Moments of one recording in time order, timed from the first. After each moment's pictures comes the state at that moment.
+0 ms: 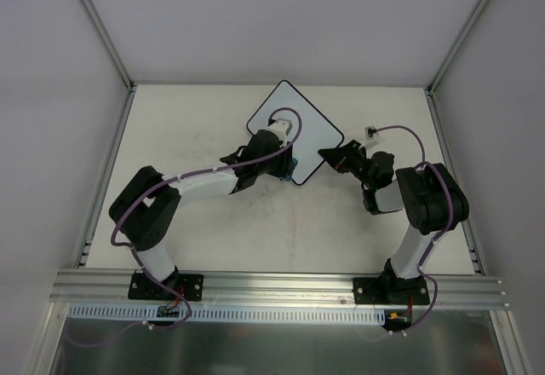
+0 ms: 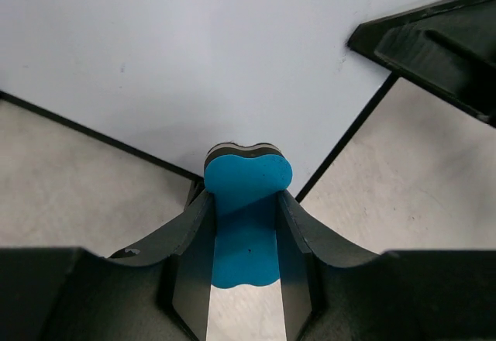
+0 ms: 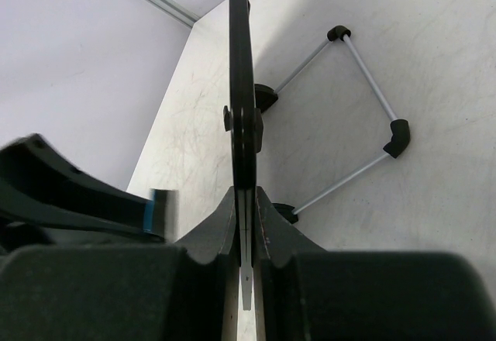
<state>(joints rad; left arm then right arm) -0.76 1.73 1.05 0.12 -0.04 -0.37 0.20 1.81 0.49 1.26 -0.49 0.87</state>
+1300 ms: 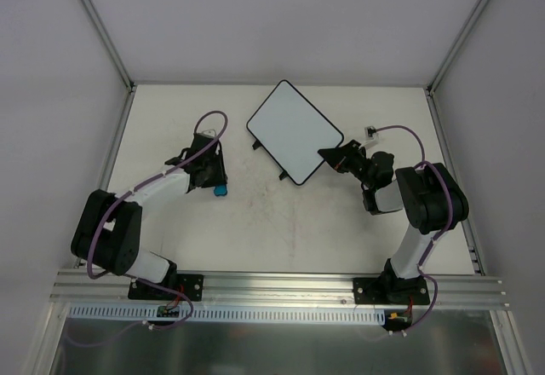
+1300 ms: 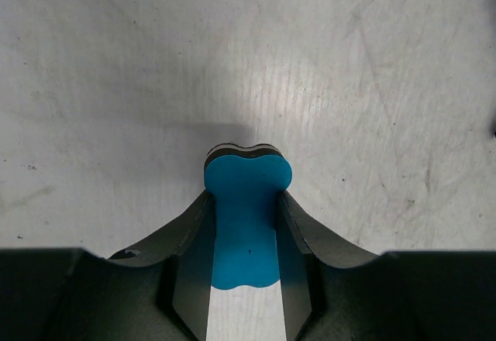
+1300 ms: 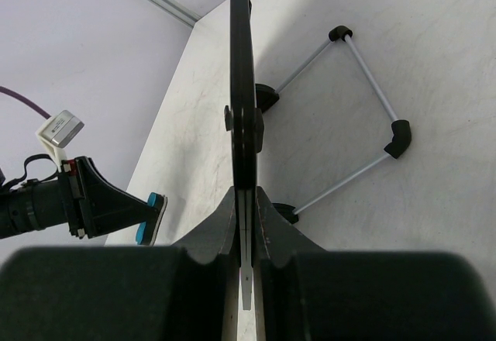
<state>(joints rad) -0.38 1.44 0.80 -0.30 -0.09 -0.49 0.20 1.81 0.49 1.26 -0.49 0.87</state>
